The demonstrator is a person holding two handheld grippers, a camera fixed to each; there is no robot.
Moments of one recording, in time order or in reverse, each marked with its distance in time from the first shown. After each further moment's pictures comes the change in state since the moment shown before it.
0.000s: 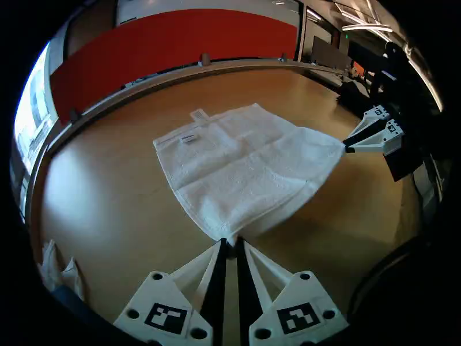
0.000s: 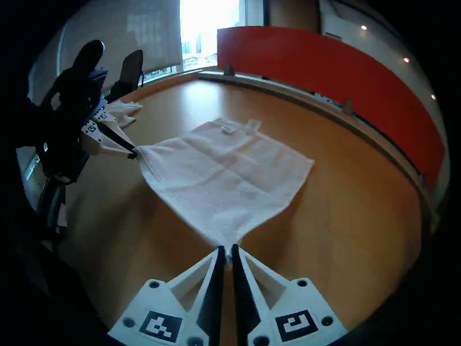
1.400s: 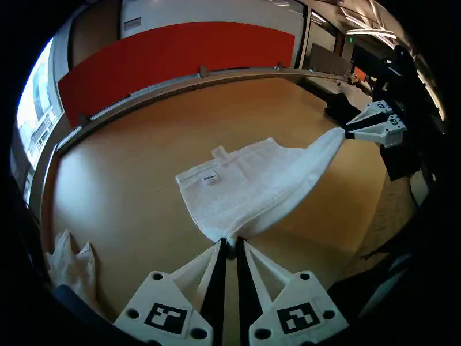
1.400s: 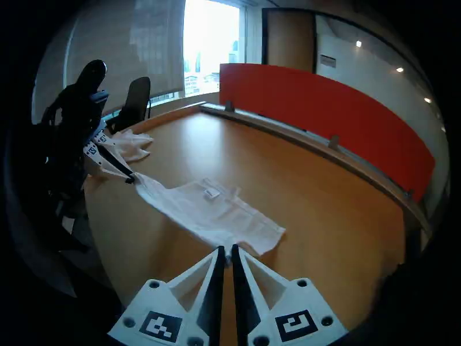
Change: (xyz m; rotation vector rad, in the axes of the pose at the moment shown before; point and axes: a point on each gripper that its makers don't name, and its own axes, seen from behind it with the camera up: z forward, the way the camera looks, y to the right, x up) left arm 0.028 0.046 -0.096 0.003 -0.015 -0.041; right arm 0.060 -0.016 -0.103 -0.023 0.128 -0.011
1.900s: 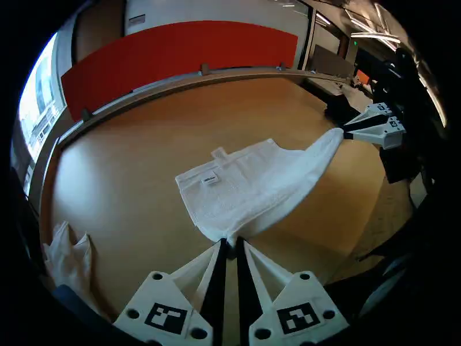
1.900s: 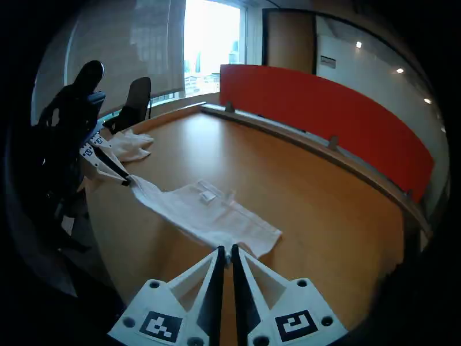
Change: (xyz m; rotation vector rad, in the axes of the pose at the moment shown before) left arm -0.004 0.011 -0.008 0.003 -0.012 -0.030; right arm -0.001 0.000 -0.005 -0.003 -0.001 -0.003
